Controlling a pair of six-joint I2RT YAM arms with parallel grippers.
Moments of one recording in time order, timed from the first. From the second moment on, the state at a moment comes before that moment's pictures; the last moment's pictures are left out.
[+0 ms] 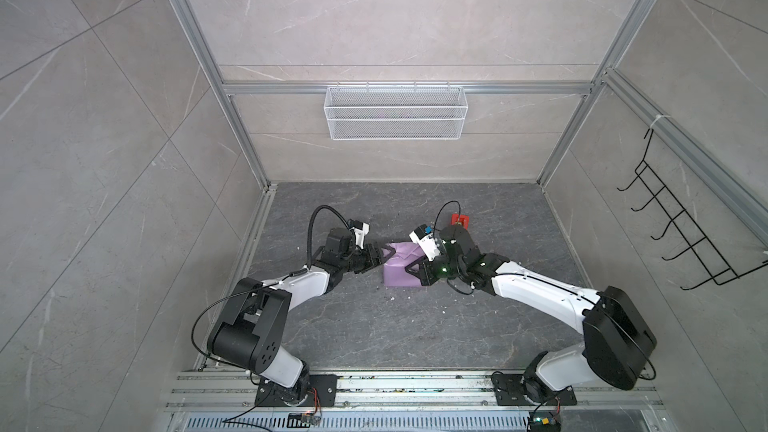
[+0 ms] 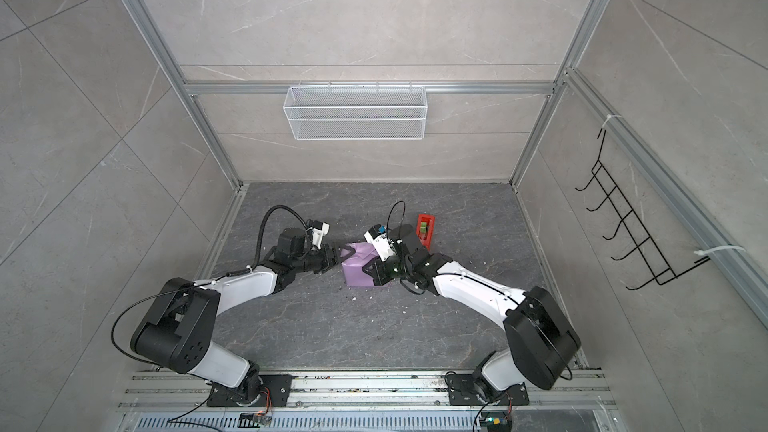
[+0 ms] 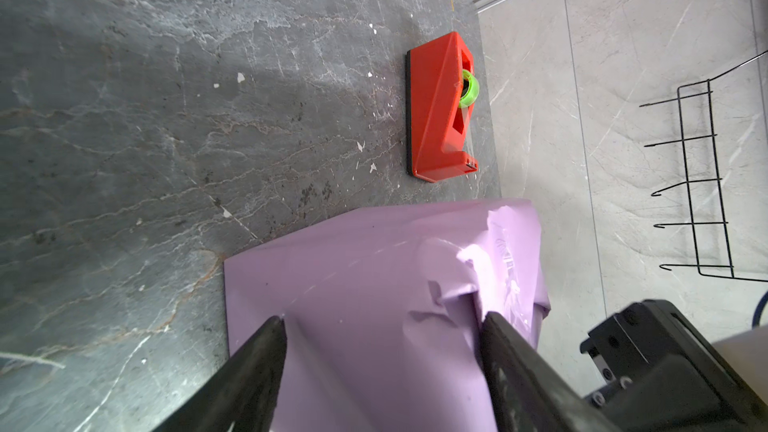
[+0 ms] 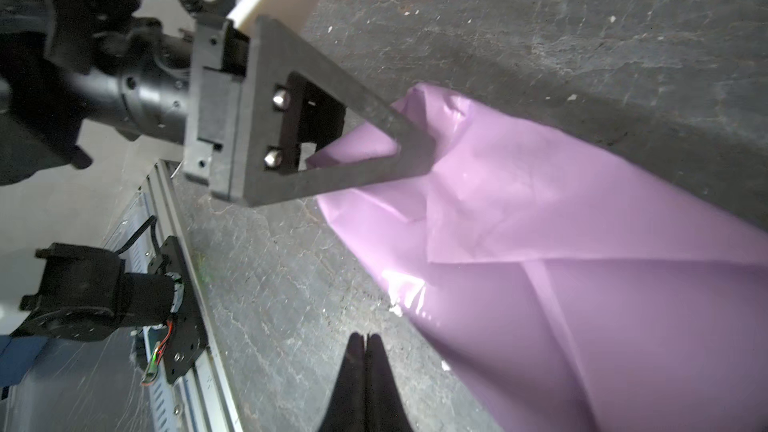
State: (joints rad) left arm -0.40 1.54 0.71 0.23 0.61 -0.73; right arm 0.69 1.45 0.92 -0.14 -0.44 0.28
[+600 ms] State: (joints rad) left arm -0.47 1.10 0.60 0.11 0.39 -0.52; right arm 0.69 1.22 0.64 -0.08 -0.09 0.21
